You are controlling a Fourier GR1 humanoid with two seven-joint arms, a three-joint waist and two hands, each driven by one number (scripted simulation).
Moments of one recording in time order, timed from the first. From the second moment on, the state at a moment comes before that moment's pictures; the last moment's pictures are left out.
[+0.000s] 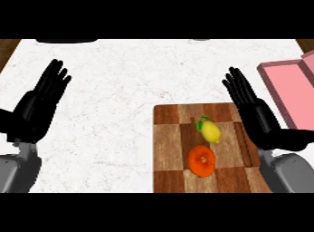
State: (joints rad) left arm -0.22 0.32 -0.04 -1.59 0.30 0.08 0.13; right arm -0.26 -0.37 0.33 -1.49 -0.41 -0.11 -0.22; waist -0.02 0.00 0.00
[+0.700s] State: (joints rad) left arm -0.21 0.43 -0.15 -1.59 0.08 -0.03 -0.03; right arm -0.30 -0.78 0.15 -1.61 -0.26 0.18 -0.34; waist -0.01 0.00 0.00
